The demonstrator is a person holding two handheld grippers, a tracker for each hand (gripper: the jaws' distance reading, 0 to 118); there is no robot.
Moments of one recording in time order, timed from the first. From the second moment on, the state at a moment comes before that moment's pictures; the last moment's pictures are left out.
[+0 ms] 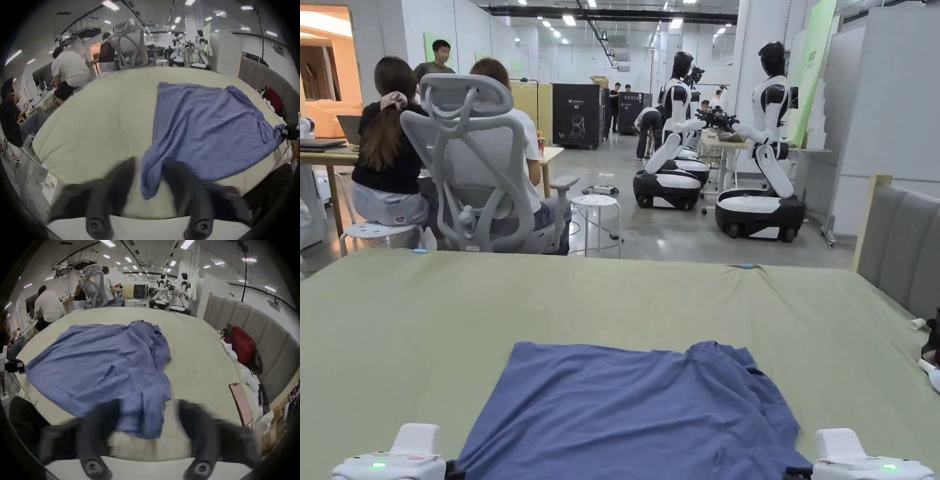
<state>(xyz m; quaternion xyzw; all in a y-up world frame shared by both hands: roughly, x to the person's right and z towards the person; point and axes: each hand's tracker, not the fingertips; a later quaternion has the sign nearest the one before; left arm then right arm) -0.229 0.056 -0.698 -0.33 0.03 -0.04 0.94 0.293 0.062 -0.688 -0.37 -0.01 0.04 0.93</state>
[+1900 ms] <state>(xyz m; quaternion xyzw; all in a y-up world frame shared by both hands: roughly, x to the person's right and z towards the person) -0.219 0.070 -0.721 -0.39 -0.02 -0.01 0.92 0.319 0.059 -0.676 -0.40 0.01 0.01 0.92</state>
